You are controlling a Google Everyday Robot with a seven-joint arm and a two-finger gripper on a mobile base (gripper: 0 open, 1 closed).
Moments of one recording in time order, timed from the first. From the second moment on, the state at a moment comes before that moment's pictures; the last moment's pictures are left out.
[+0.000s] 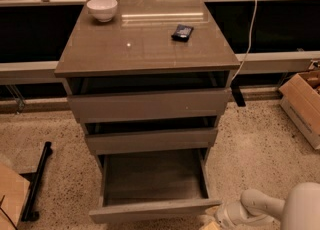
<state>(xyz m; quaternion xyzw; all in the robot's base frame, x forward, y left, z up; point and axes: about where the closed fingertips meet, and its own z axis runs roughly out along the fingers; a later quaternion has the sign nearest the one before) 0.417 -0.213 0.191 -0.39 0.85 0.31 0.16</state>
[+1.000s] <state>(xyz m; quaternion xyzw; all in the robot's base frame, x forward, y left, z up) 0.487 -0.173 0.187 -0.43 0.82 0.32 0.20</state>
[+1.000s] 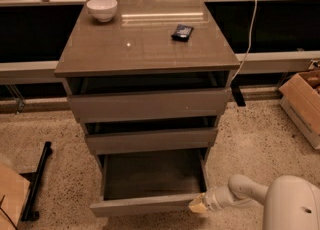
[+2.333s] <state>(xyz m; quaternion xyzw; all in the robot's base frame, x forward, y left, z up) 0.550 -0.153 0.184 -0.44 0.81 0.30 0.26</state>
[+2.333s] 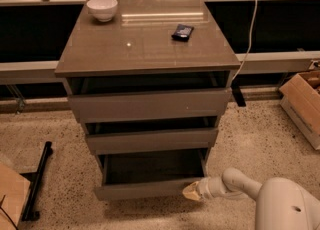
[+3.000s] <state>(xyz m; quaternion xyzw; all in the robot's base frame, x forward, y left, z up) 0.623 -0.133 0.182 -0.45 0.79 0.25 0.32</state>
